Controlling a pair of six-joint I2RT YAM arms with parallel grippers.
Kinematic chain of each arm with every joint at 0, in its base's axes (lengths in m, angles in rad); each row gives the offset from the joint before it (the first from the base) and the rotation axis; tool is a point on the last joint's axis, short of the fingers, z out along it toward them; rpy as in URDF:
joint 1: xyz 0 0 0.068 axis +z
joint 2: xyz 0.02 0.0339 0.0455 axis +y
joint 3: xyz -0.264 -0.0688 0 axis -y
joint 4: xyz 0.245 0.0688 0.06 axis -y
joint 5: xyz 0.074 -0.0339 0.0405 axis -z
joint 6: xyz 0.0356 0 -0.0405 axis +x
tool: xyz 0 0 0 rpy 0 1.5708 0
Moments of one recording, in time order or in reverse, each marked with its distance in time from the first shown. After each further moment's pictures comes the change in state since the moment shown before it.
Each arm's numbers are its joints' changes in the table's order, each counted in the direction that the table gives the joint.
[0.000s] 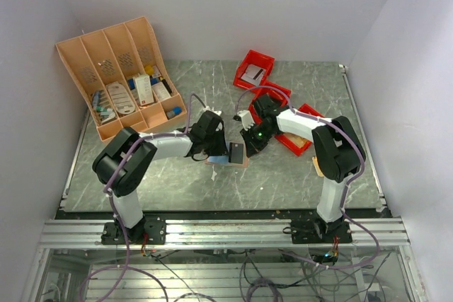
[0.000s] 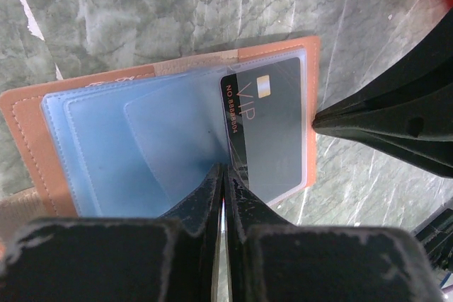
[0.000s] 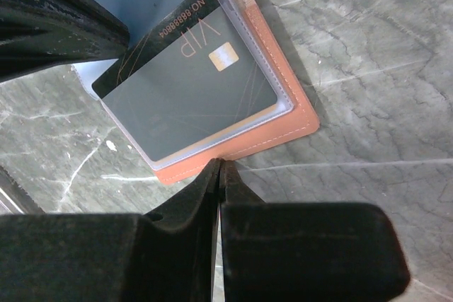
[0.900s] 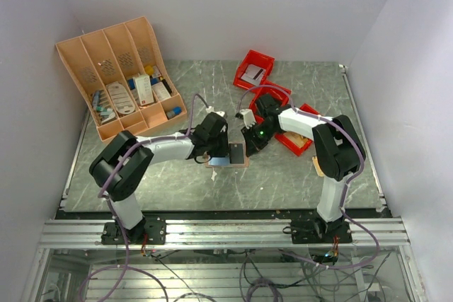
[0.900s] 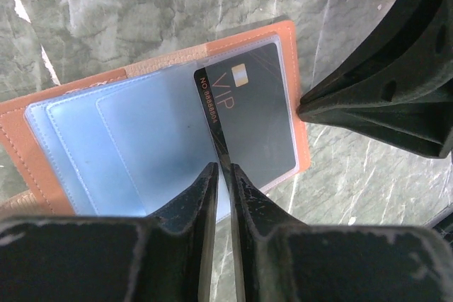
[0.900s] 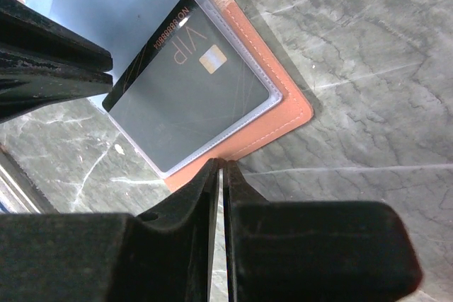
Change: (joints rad) left arm -0.056 -0.035 0.024 -0.069 -0.092 -0.010; right arm -0.032 0.012 0.004 0.007 -0.055 0.022
